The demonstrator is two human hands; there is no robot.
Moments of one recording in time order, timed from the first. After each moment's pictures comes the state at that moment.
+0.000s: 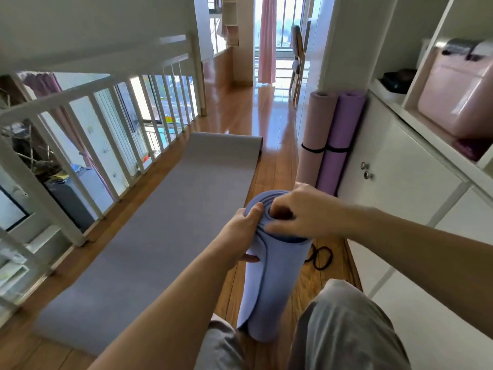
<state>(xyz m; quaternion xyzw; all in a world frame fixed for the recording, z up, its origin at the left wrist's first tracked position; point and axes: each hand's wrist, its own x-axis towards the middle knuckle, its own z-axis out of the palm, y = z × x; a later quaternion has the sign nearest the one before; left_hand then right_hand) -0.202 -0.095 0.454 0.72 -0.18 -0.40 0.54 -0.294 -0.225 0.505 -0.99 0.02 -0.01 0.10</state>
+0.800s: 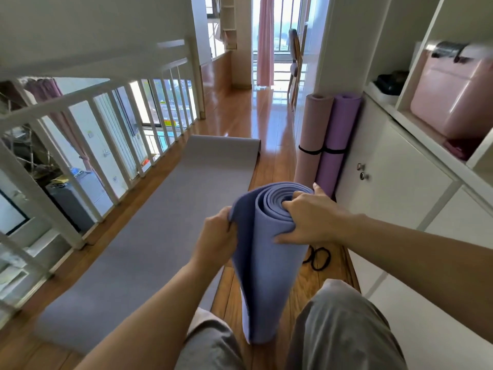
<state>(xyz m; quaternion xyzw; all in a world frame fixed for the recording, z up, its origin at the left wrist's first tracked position) -0.179 -0.079 0.416 0.79 -0.39 -0.02 0.47 -0.303 -0.248 0.480 -0.99 0.10 0.03 -0.04</state>
